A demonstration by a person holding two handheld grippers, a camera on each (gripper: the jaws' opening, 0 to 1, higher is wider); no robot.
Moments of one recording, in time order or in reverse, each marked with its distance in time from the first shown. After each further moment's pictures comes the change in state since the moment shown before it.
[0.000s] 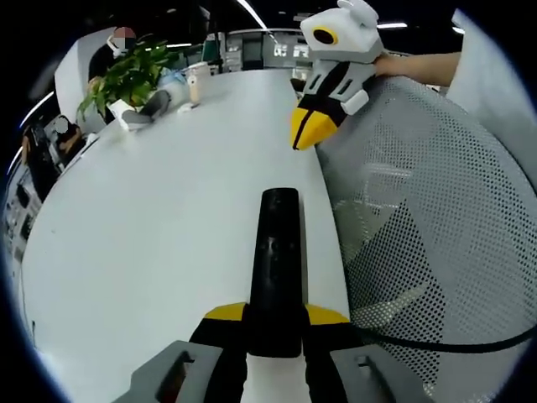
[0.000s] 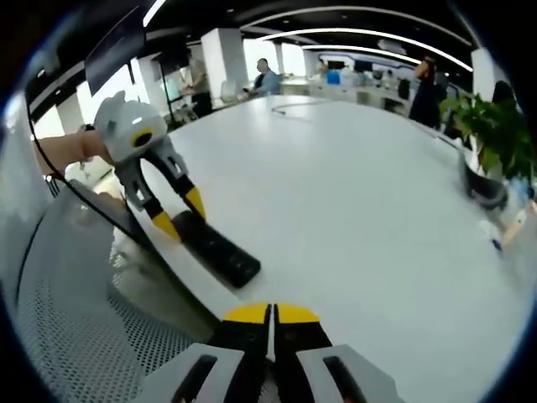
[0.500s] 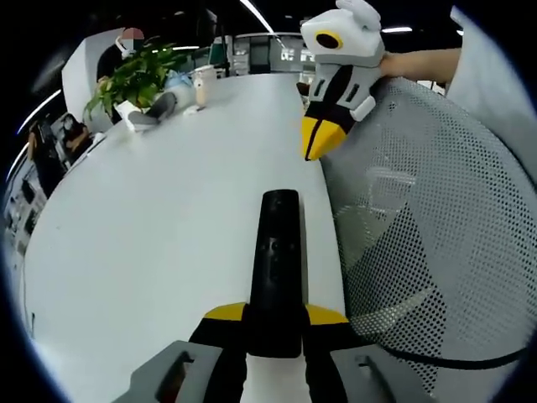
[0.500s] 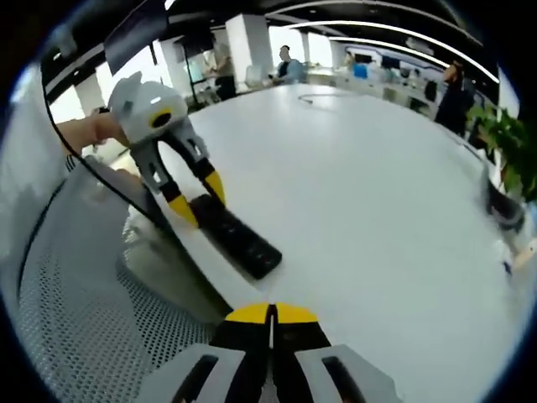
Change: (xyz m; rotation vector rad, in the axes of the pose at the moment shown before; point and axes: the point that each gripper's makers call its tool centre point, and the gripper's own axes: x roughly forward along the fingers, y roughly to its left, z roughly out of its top) left arm 0.001 -0.004 0.001 -0.023 -0.018 0.035; right arm 0.003 0.012 0.001 -0.178 0.082 0.078
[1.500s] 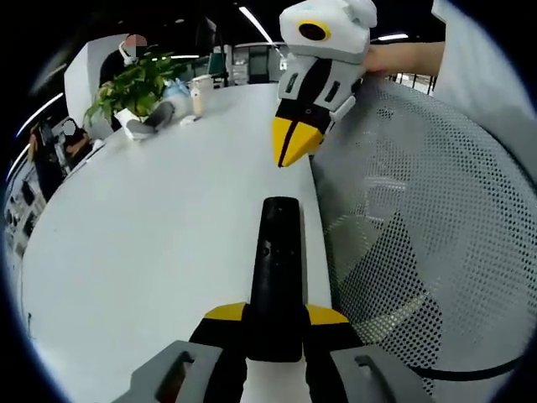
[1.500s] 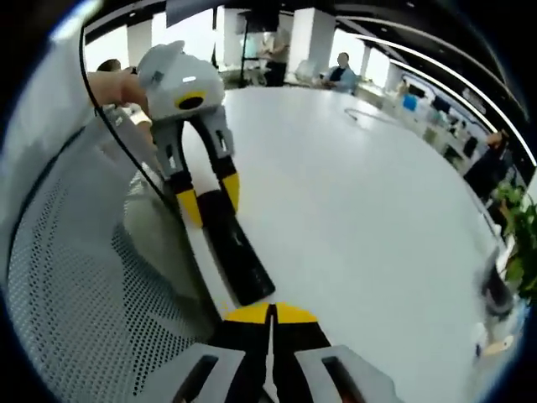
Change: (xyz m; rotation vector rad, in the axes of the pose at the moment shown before) left arm 0.004 -0.008 0.005 0.002 -0.056 -0.012; right arm 0.006 0.005 0.017 -0.251 0.048 0.038
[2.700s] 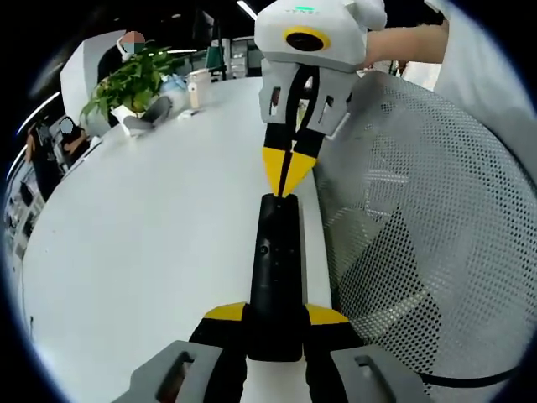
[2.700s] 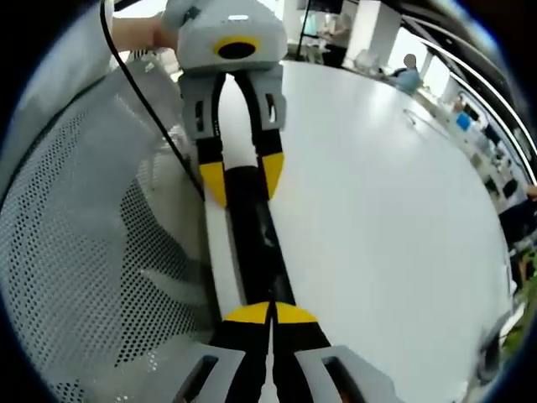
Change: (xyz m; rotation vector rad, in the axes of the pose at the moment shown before) left arm 0.000 -0.003 0.001 0.009 0.046 0.000; right arm 0.031 0.012 -0.001 -0.214 0.154 0.143
